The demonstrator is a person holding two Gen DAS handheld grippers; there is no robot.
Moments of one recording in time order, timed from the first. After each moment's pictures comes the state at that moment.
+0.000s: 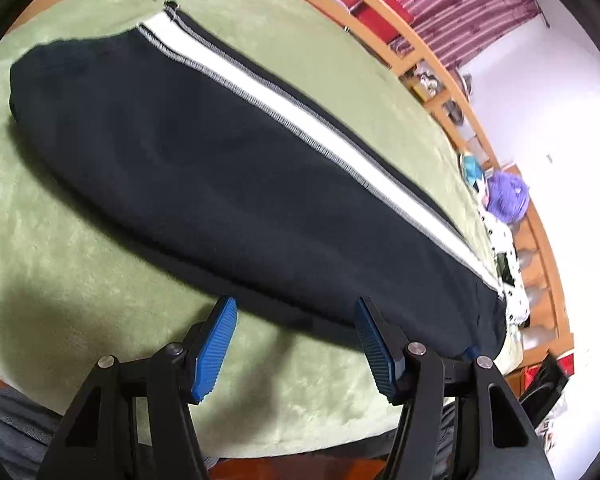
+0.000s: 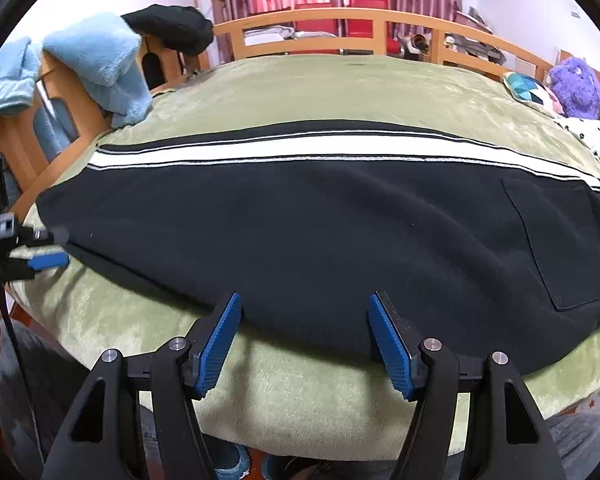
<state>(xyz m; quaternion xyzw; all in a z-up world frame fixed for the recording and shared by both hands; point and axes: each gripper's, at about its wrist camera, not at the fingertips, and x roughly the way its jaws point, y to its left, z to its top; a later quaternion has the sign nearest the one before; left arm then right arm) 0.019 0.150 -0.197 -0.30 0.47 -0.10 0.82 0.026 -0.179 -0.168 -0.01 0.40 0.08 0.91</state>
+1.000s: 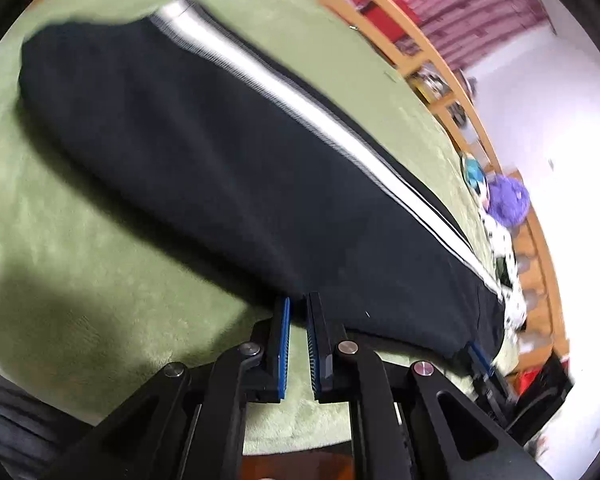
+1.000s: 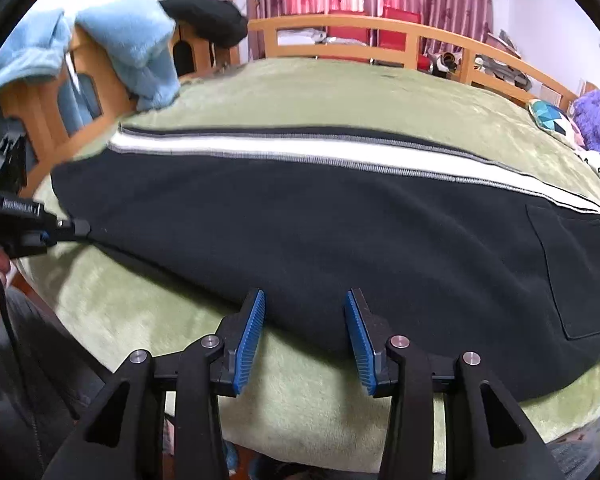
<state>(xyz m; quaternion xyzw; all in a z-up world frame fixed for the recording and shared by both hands) 0.023 0.150 -0.204 -0.30 0.48 -0.11 0.82 0.022 -0.169 -0.161 -0.02 0.38 0.13 0.92</state>
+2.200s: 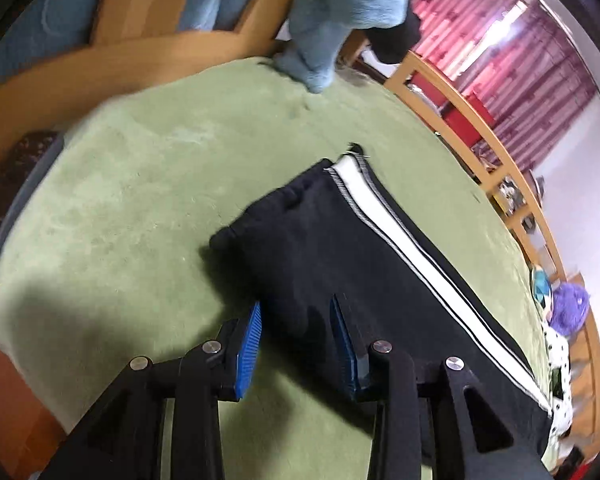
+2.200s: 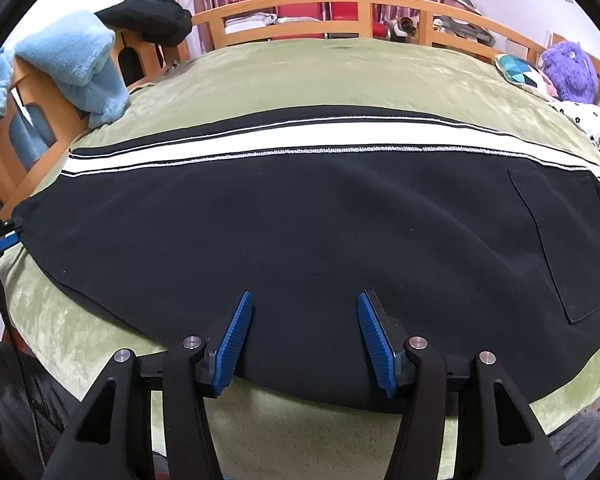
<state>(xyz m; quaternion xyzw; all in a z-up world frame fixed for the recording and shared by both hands) 0.038 0.291 -0.192 -0.33 0.37 0.12 0.86 0.064 -0.179 -0.178 0.01 0.43 0.06 0.90</state>
